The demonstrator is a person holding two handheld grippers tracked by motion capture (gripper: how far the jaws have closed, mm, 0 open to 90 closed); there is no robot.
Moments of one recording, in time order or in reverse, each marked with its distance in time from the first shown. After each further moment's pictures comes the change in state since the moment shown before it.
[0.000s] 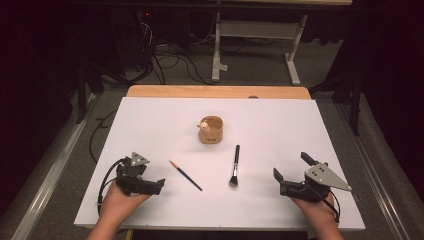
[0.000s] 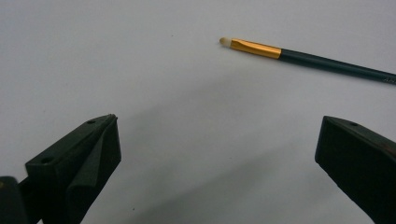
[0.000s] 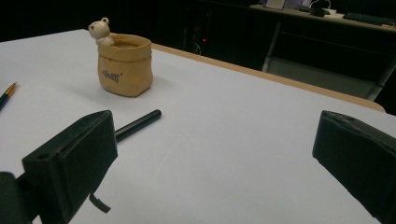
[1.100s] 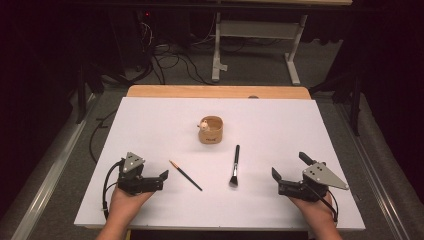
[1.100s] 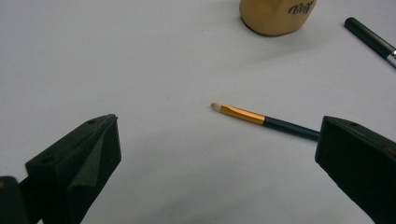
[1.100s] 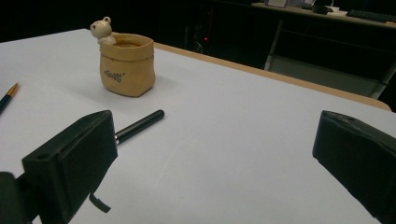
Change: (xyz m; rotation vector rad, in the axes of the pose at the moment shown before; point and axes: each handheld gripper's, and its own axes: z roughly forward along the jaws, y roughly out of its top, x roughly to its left) left arm -0.003 -0.009 0.005 -0.282 -0.025 -0.074; right arm 0.002 0.001 0.004 0.009 0.001 0.008
